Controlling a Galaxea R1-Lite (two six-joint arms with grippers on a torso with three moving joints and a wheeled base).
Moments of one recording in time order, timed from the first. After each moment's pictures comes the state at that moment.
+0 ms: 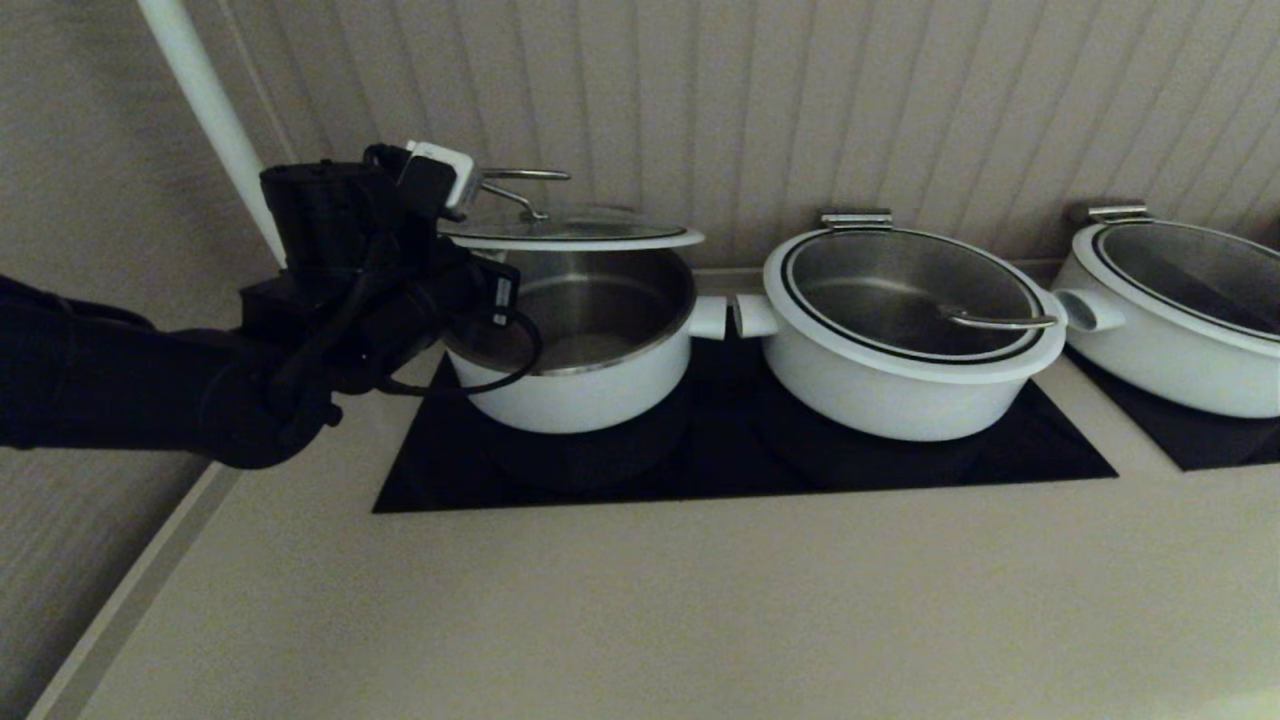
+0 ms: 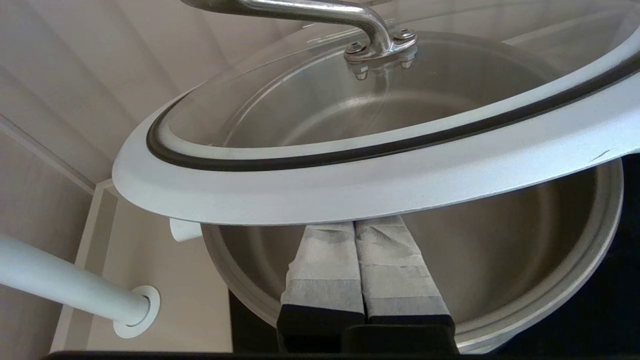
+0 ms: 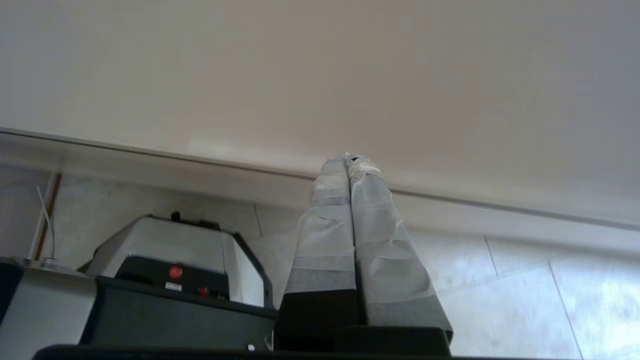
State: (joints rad) left arm -0.37 1.82 -1.12 -0.68 0.20 0.22; right arm 0.06 0.51 -0.02 0.07 0.05 -0.12
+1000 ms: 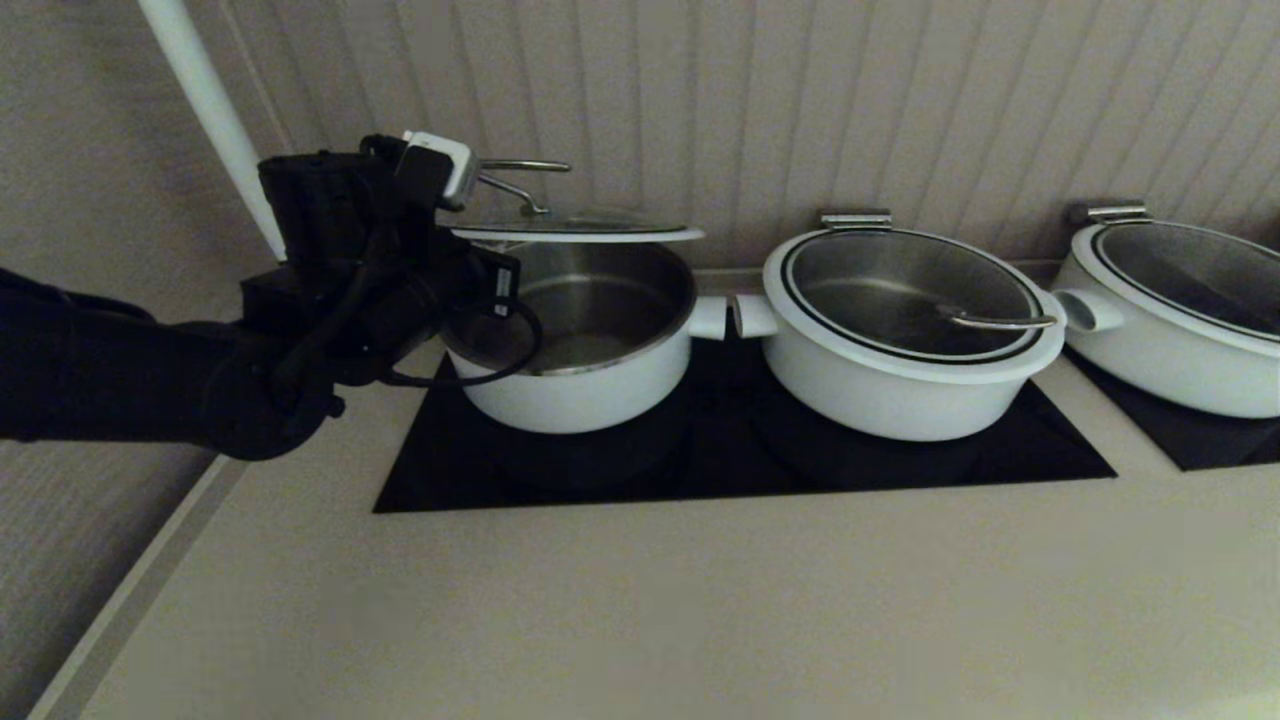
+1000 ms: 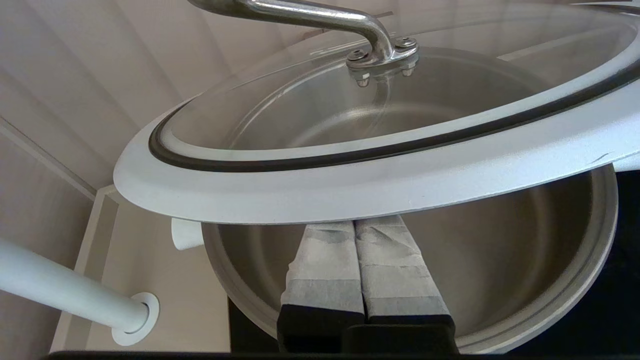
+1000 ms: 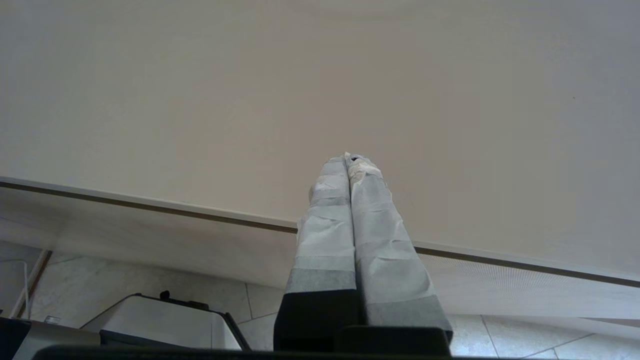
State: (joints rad) left arm -0.37 1.83 -1.14 -0.68 0.20 0.21; right arm 0.07 0.27 -0.02 0.06 0.05 -0.11
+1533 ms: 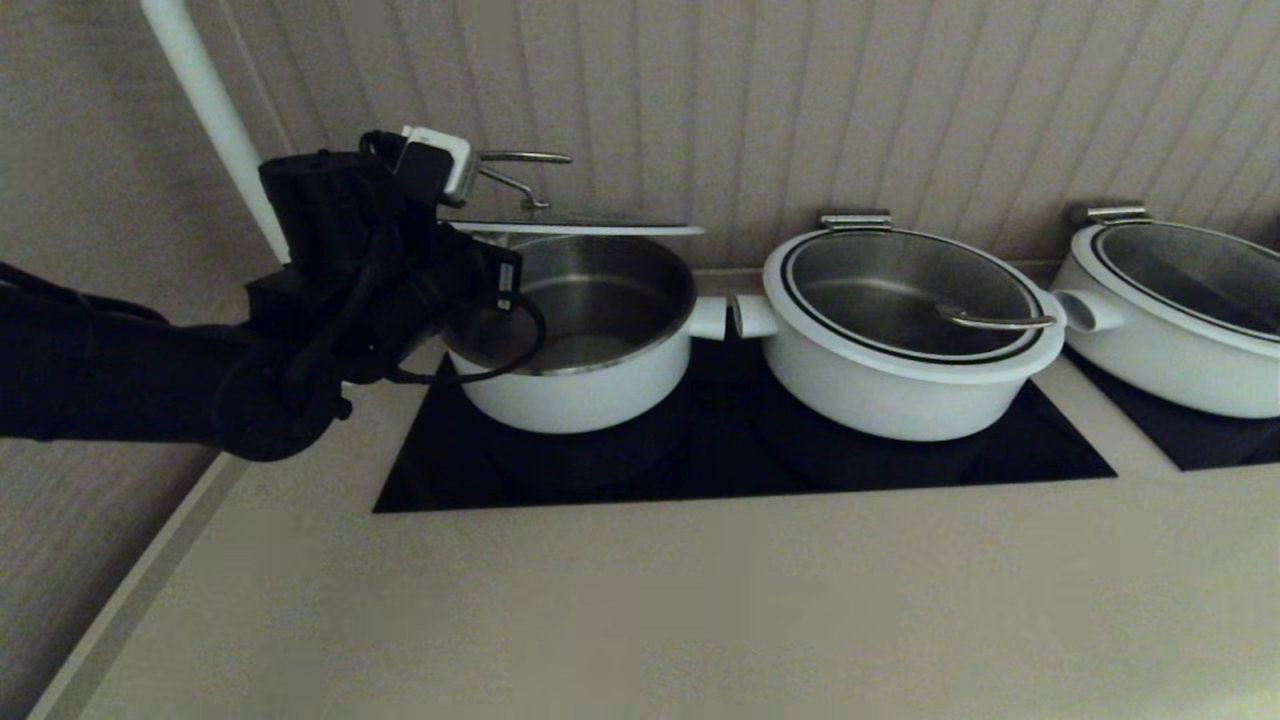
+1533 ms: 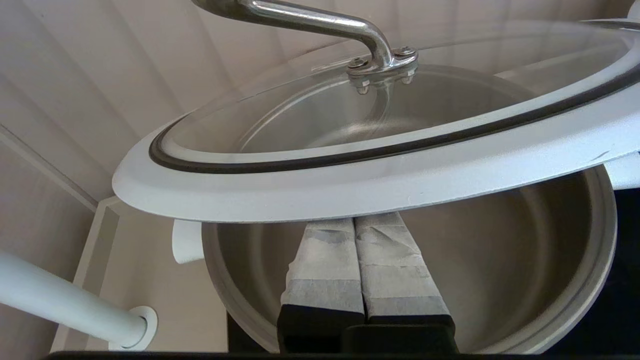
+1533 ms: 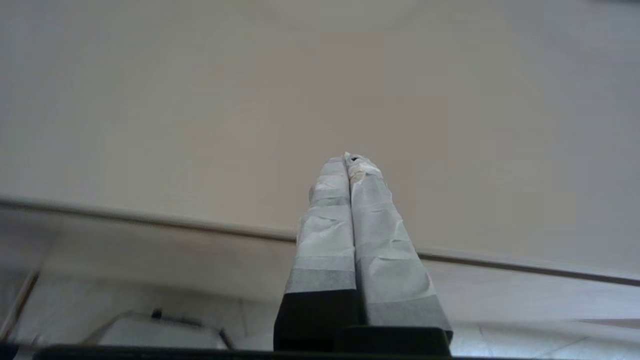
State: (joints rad) left arm -0.37 1.84 -1.14 -0.74 0.20 0.21; right arm 0.03 0.22 -0.02 0.06 0.05 -0.11
